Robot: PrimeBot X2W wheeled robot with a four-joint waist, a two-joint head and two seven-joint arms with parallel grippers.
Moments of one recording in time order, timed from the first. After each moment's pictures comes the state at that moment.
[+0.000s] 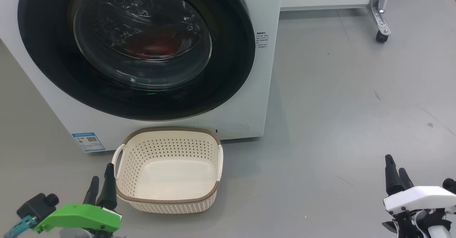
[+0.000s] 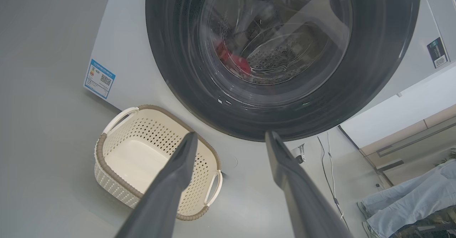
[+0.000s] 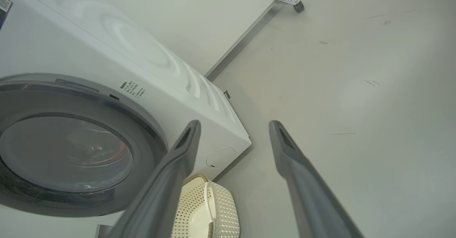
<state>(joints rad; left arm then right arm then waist) -0.02 0.09 -0.11 0.24 -1.11 -0.05 -0.07 0.01 -0.15 0.04 0.29 1.08 0.07 -0.06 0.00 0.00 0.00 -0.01</state>
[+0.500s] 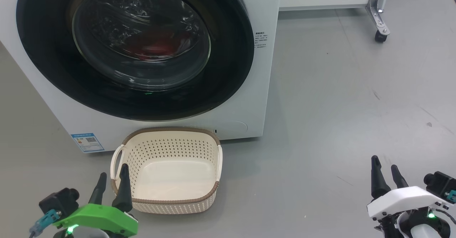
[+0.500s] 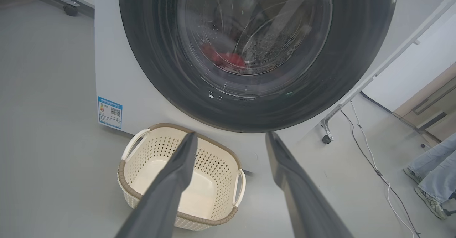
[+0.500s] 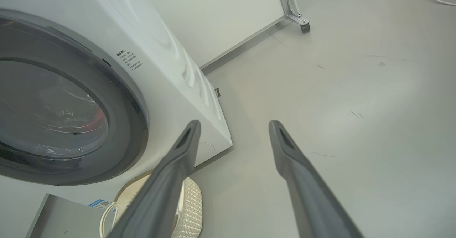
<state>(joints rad) -0.02 0.10 -0.20 0.23 -0.86 0.00 -0.11 0.01 -0.17 0.13 0.29 0.85 0.03 -0.11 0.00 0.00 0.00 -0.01</state>
